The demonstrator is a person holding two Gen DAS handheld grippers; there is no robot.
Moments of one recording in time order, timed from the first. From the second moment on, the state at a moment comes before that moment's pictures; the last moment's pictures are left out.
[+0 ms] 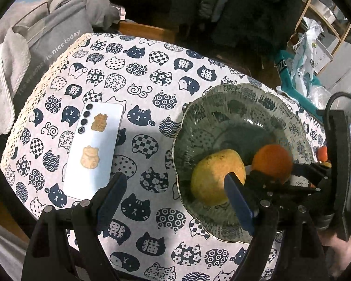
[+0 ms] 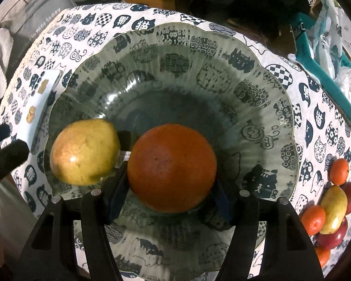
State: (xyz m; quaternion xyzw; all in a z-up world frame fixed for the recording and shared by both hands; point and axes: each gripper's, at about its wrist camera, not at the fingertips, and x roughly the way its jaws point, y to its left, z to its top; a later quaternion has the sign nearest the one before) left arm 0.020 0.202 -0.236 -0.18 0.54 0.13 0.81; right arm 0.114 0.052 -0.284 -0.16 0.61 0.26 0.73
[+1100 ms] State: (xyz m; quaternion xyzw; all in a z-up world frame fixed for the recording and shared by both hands) left arm 0.000 0.149 -0.121 -0.15 0.43 0.09 0.89; right arm 0.065 -0.044 -0.079 -0.10 0.39 0.23 0.89
